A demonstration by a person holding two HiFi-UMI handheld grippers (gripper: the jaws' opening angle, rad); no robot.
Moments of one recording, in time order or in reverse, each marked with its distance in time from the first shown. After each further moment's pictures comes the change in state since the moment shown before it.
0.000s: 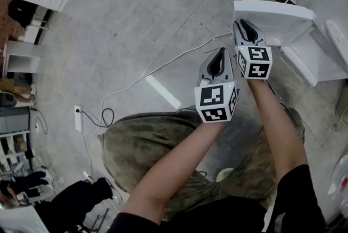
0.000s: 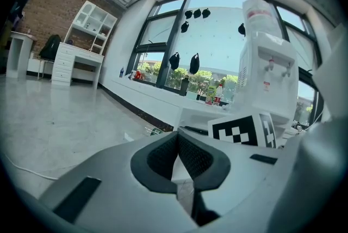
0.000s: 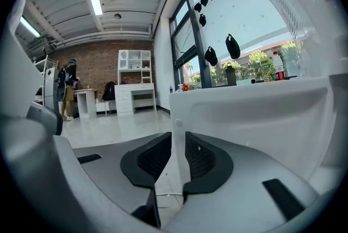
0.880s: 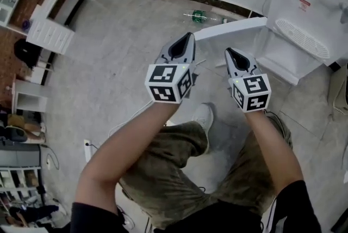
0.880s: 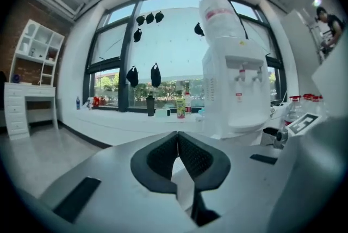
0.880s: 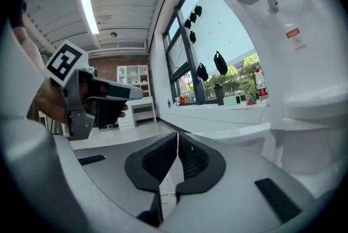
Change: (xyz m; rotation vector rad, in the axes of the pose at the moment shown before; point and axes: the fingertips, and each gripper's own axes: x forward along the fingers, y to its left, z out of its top) left arm 0.025 -0.074 0.152 0.383 -0.042 -0.302; right arm -0.135 -0.037 0.089 0.080 -0.084 0.005
